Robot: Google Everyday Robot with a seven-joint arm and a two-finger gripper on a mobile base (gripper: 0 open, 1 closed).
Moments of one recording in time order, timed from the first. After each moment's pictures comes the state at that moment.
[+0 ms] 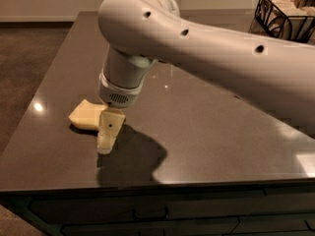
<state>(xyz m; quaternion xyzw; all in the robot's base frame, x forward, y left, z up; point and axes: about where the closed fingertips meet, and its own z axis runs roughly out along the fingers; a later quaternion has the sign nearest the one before) 0.487 0.115 0.847 -0.71 0.68 0.10 0.17</state>
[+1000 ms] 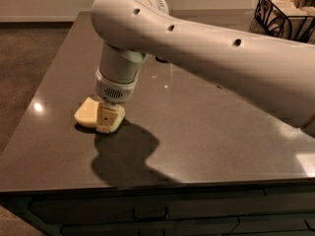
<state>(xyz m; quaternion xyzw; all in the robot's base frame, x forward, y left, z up) 0.500 0.125 0.839 -0.69 0.70 0.11 0.15</state>
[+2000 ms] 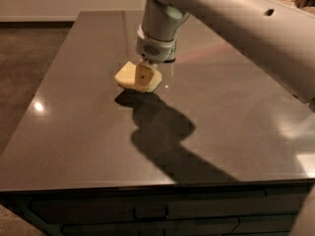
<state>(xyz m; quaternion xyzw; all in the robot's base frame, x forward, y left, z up) 0.589 0.031 0.887 -0.62 0.77 0.05 0.16</state>
